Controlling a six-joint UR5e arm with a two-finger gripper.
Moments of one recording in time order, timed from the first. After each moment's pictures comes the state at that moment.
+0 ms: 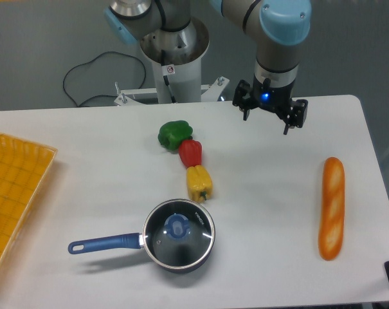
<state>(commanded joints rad) 2.70 -1.70 -1.61 -1.35 1.58 1.10</state>
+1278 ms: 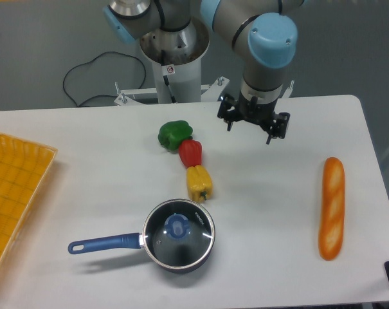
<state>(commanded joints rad) 2.61 -1.72 -1.66 -1.34 1.54 0.95</state>
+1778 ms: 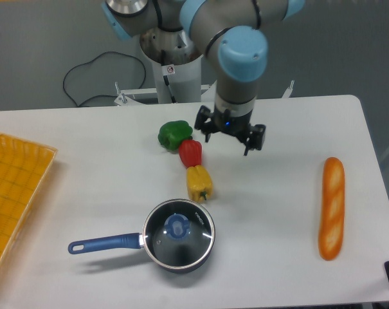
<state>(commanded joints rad) 2.48 -1.77 -1.65 -1.24 1.54 0.77</state>
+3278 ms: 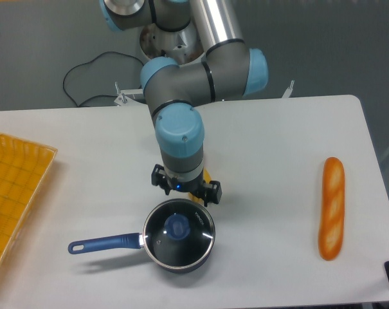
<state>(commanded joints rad) 2.32 -2.03 -1.43 -1.24 1.58 0.59</state>
